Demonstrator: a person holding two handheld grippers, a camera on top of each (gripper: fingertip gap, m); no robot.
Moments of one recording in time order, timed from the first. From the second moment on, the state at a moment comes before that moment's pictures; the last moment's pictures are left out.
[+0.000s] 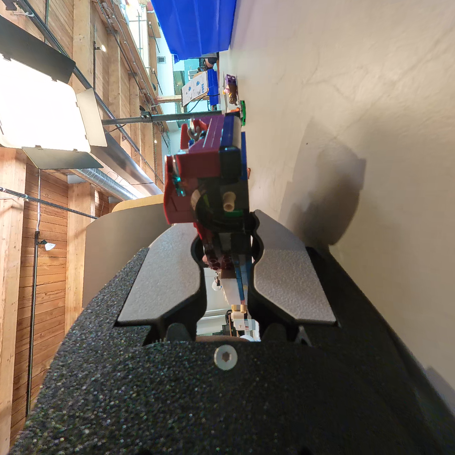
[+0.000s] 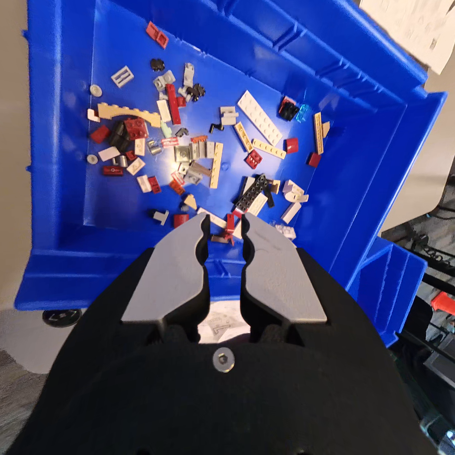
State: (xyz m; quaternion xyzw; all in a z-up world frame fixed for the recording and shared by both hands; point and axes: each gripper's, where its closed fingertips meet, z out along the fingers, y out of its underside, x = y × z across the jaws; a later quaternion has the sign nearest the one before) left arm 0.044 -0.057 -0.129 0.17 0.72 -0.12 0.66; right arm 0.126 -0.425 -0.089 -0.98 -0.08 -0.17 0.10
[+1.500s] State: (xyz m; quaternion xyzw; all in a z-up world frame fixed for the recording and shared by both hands) left arm 0.044 -0.058 -0.129 0.17 0.72 -0.12 0.66; right arm 0.066 -0.362 -0.165 -0.97 -0.22 -0.01 0.09
